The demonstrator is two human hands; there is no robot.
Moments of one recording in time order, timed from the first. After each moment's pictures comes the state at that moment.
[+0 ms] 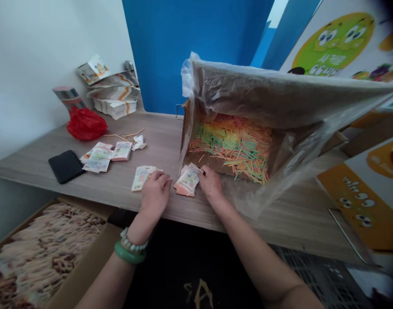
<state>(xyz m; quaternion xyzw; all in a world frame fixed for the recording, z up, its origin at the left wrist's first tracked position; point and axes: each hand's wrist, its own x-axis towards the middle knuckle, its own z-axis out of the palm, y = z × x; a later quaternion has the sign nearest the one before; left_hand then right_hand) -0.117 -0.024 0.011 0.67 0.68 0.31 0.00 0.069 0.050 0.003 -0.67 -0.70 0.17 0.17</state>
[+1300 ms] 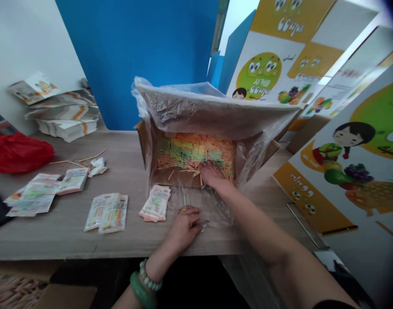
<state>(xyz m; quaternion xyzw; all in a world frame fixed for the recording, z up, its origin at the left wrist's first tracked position) 0.026 -0.009 -0.029 0.80 0.44 0.25 0.32 0.194 0.144 0.025 -0.61 -0.79 -0.04 -0.03</state>
